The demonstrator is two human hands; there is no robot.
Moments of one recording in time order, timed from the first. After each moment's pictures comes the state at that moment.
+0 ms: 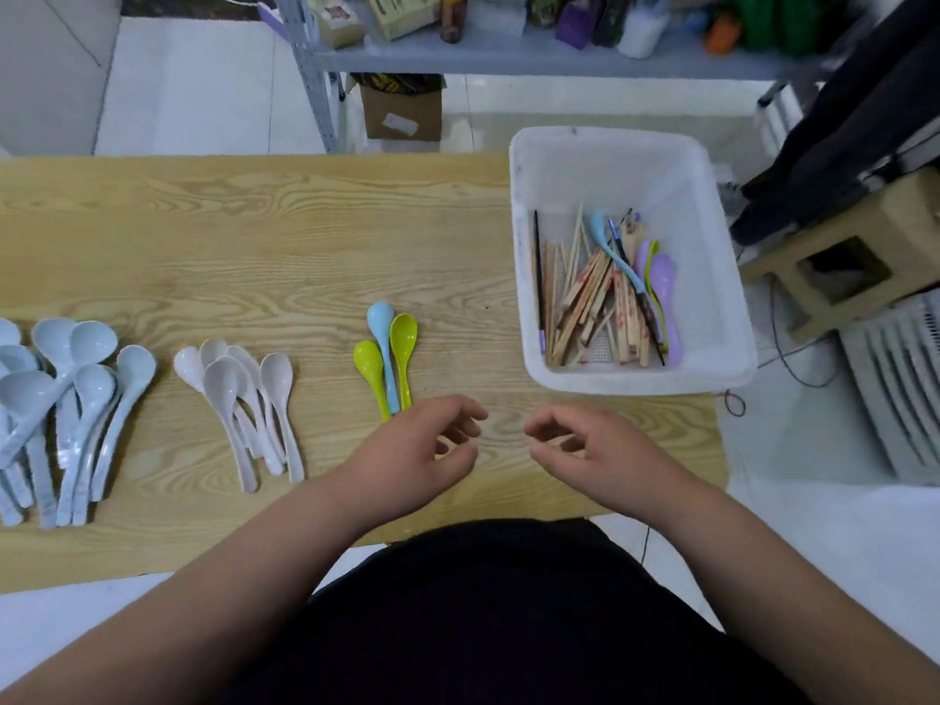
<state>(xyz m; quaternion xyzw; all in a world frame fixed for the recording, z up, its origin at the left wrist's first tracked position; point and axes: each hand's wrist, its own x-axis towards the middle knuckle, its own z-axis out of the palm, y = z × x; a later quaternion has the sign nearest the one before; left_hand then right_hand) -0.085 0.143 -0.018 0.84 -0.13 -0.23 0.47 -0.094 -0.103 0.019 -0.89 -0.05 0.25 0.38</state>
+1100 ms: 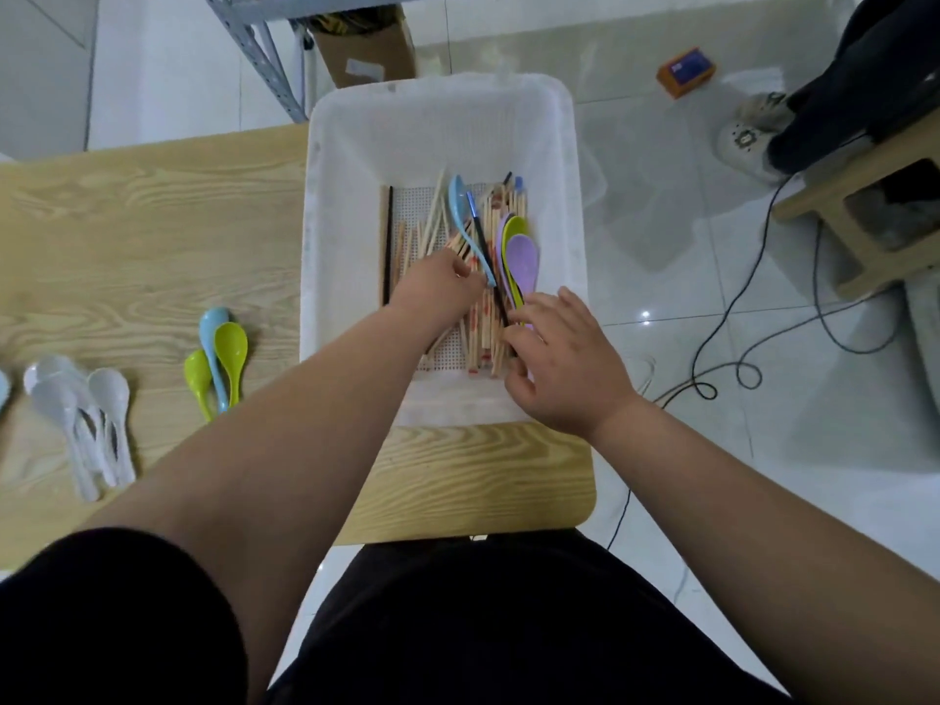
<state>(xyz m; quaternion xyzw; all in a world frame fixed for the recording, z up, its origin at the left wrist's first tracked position) 0.115 -0.150 -0.081 0.93 0.11 -0.22 0.29 0.016 -0.333 -0.070 -0.94 -0.25 -0.06 0.21</state>
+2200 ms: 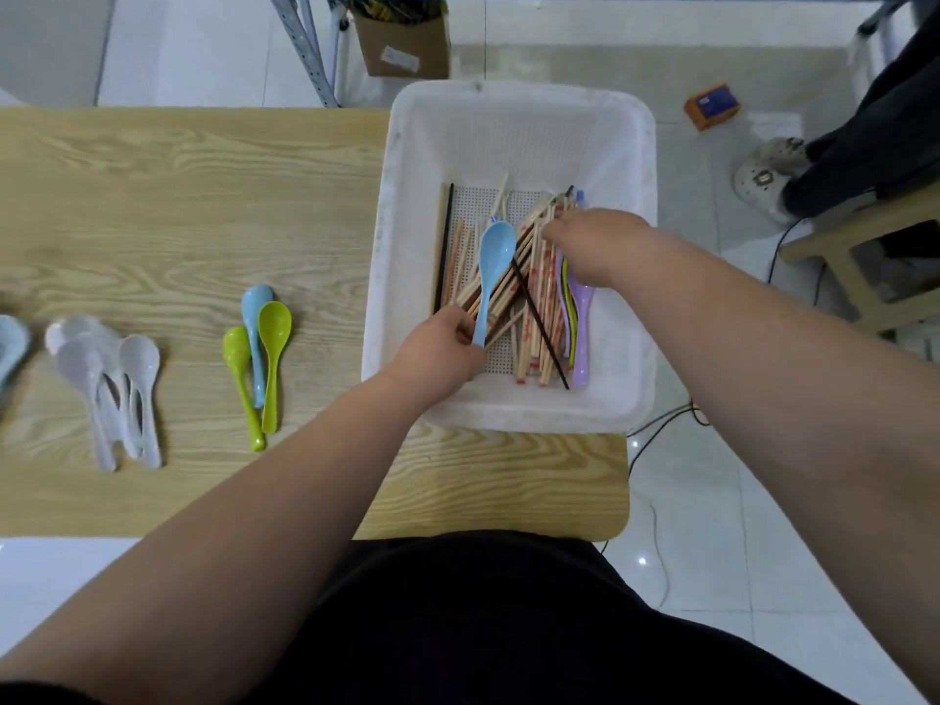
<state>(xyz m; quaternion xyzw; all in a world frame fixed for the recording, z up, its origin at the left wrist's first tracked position) 0.043 -0.083 -0.064 0.83 0.17 -0.29 0.45 0.185 -0.286 -0.052 -0.92 -0.25 0.28 -0.10</state>
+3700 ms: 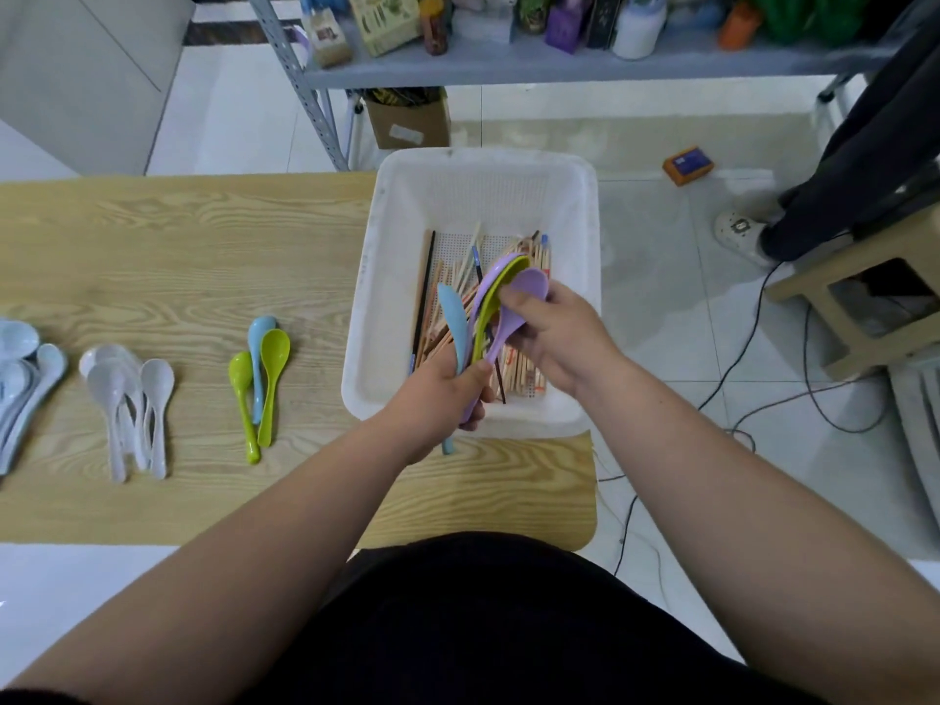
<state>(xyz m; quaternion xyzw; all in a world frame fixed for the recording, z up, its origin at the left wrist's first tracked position) -0.005 -0.130 -0.001 0.72 0.16 -0.25 0.62 0.065 -0.282 -0.008 -0.52 0.16 0.24 0.81</state>
